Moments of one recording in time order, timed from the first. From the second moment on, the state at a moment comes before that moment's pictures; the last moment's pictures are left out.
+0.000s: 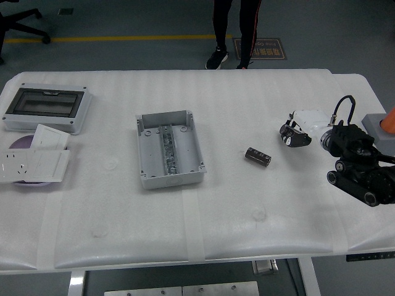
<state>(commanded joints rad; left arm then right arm) -0.16 0.25 -0.83 -0.22 0.92 -0.19 0.31 0.84 -0.49 0.21 0.88 -1.59 -0.23 -0.19</state>
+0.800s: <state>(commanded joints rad) -0.16 0.25 -0.84 -0.22 0.92 -0.19 0.30 0.86 -0.41 0.40 1.11 -1.65 -0.23 -0.25</state>
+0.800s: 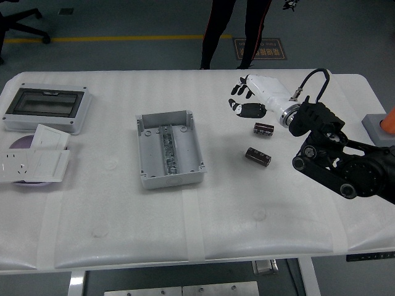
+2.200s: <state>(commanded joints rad) -0.17 0.24 -0.82 -0.22 0.91 -0.19 0.30 0.92 -0.34 0.17 0.82 -1.58 -0.15 -0.28</state>
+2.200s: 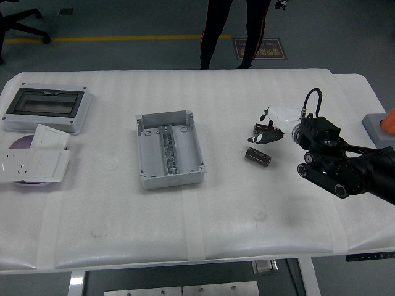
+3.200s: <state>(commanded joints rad) -0.17 0.24 -0.77 -0.22 0.87 -0.19 0.28 0.91 -0.33 0.15 0.81 -1.54 -0.18 -0.28</state>
